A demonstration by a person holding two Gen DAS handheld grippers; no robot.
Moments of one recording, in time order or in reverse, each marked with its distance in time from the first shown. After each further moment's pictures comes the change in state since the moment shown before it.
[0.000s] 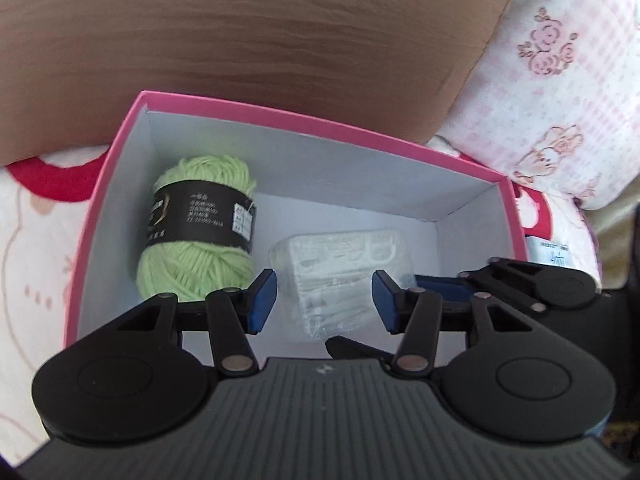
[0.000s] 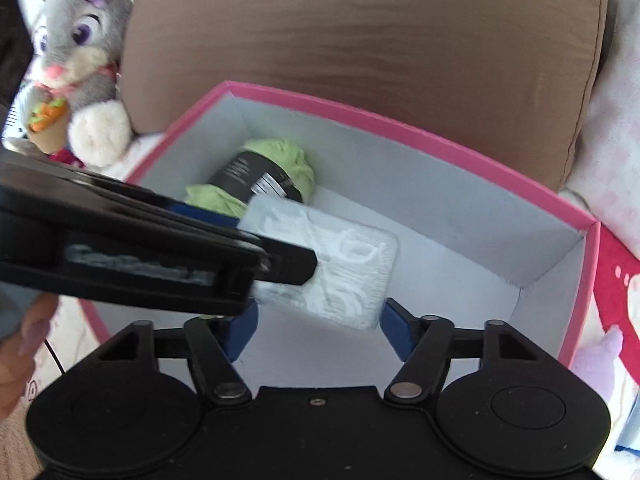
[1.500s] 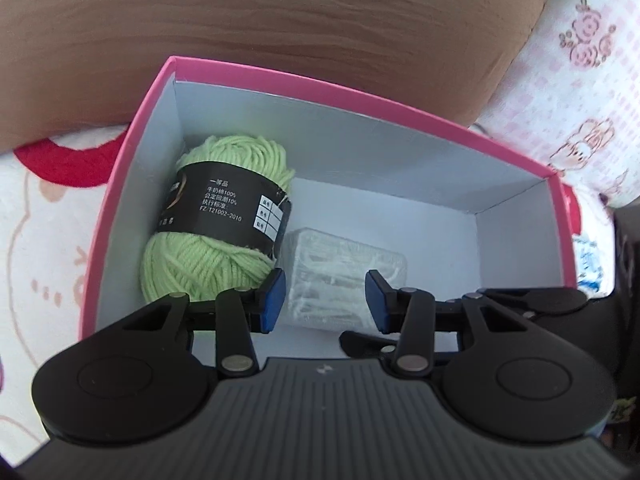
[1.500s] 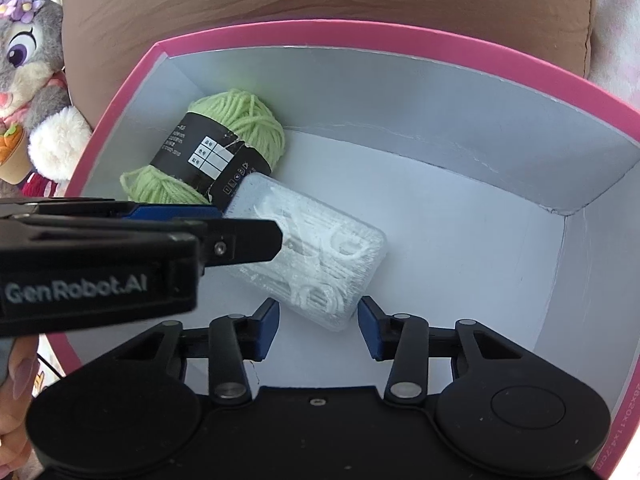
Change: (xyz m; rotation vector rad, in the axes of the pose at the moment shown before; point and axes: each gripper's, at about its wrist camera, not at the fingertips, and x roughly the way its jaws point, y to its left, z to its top) left arm 0.010 0.017 -0.007 0.001 0.039 0.090; right arm 0.034 -0.014 -0.003 0.189 0.131 0.035
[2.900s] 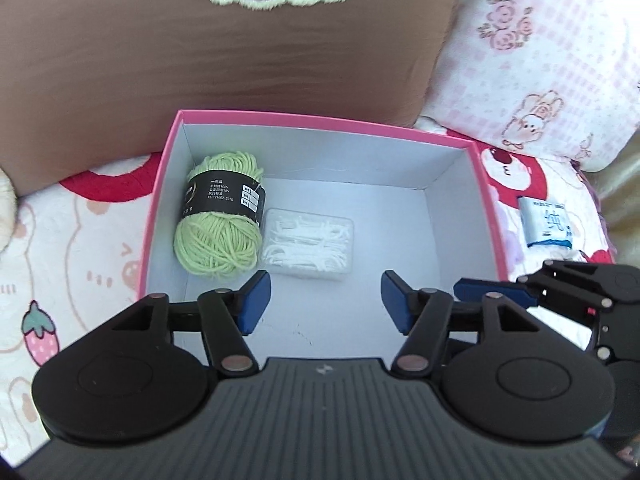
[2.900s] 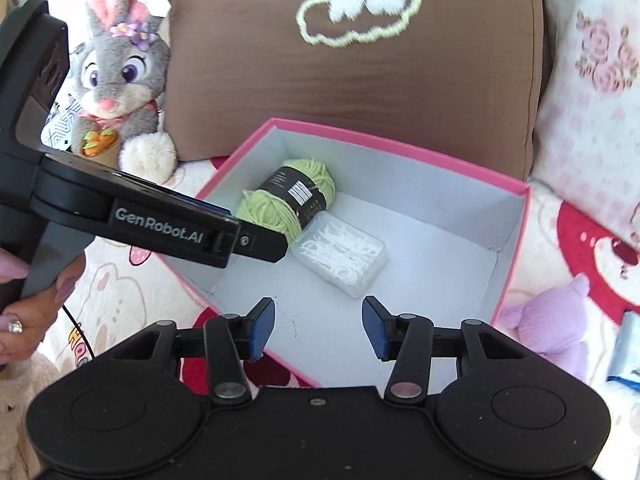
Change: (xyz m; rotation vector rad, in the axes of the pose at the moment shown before) left arm -0.079 -0.044 -0.021 0.108 -0.025 0.024; right arm -0.126 0.027 -0.070 -0.171 -0.241 0.031
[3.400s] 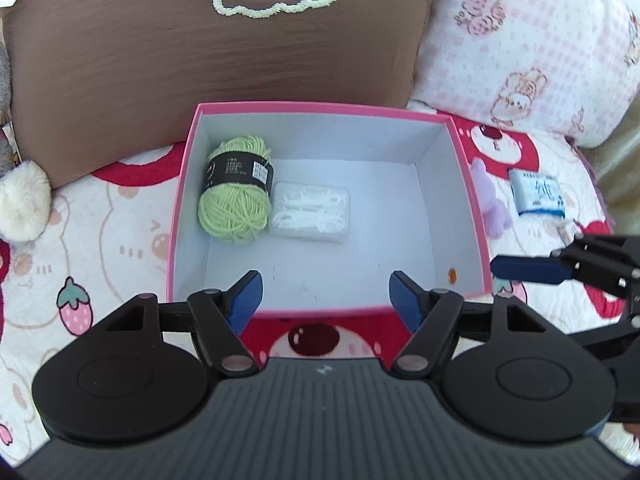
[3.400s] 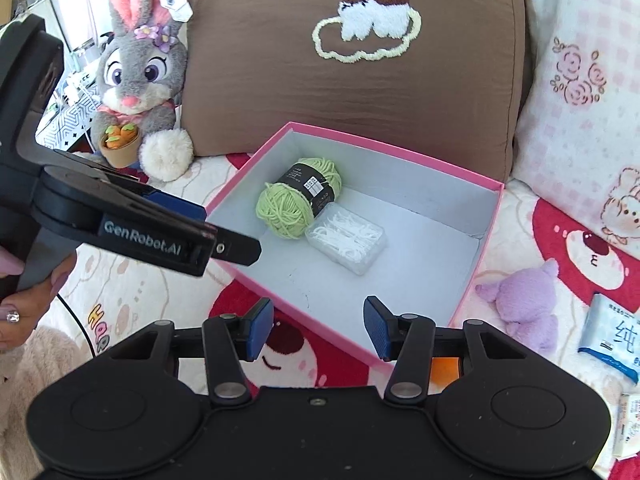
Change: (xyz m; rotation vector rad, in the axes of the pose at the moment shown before) left arm -0.054 -0.019 -0.024 0.046 0.026 0.059; right arm -0.054 0.018 -0.013 -0.016 0.017 -0.018
